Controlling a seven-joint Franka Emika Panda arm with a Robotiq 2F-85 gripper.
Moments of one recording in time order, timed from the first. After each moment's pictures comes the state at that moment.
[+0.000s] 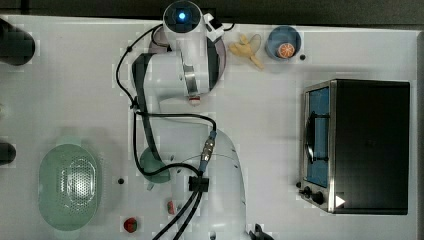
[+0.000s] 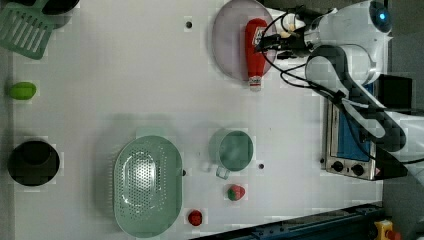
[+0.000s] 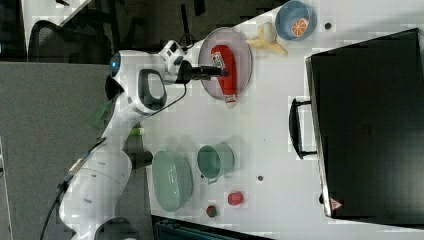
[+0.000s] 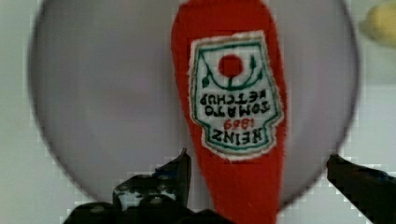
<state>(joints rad) 0.00 0.79 0.13 -1.50 -0.15 0.67 -0.49</state>
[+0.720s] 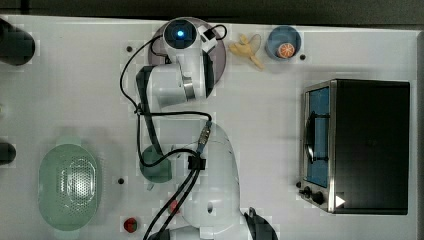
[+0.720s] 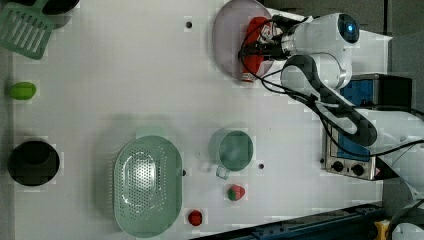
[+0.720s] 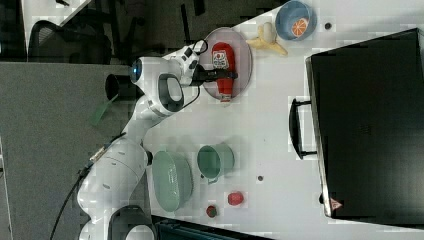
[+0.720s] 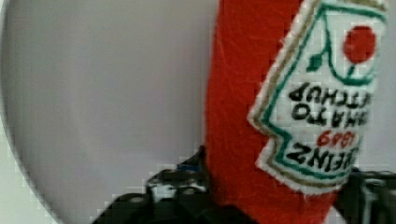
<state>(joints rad) 0.01 0.89 0.13 -1.51 -0.16 0.81 -0.50</state>
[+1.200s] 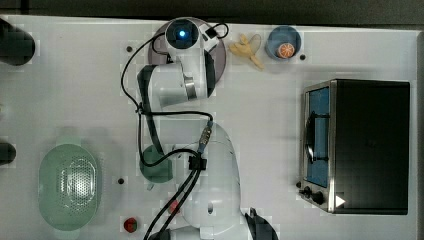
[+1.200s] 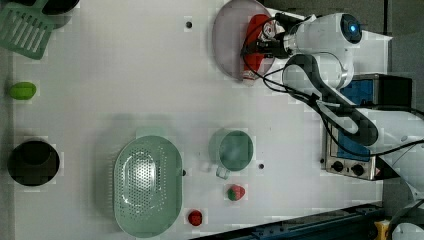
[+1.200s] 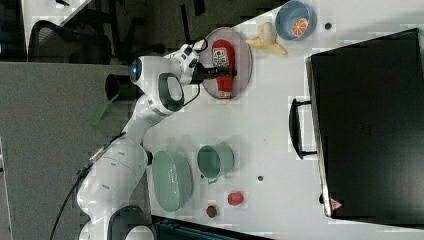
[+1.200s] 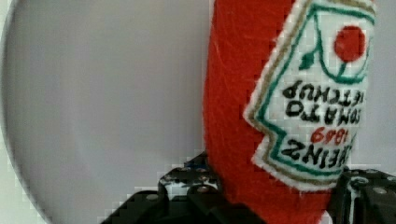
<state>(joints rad) 0.01 0.88 0.12 -1.50 -0.16 0.82 -0.50</state>
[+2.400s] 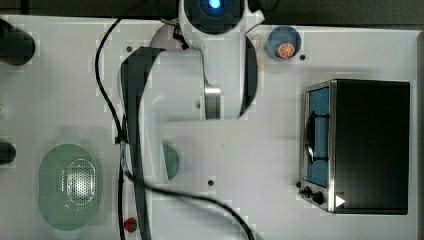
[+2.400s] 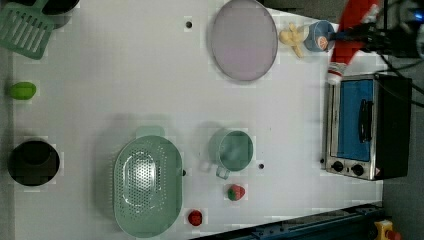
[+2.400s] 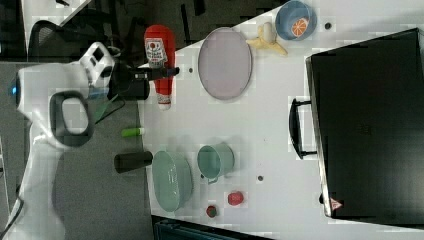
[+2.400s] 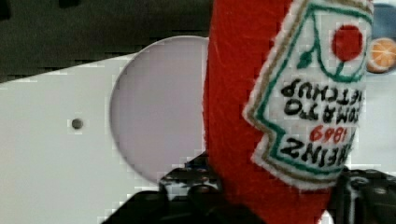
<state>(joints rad) -0.11 0.27 0.15 -1.68 -0.03 0.55 -0.50</state>
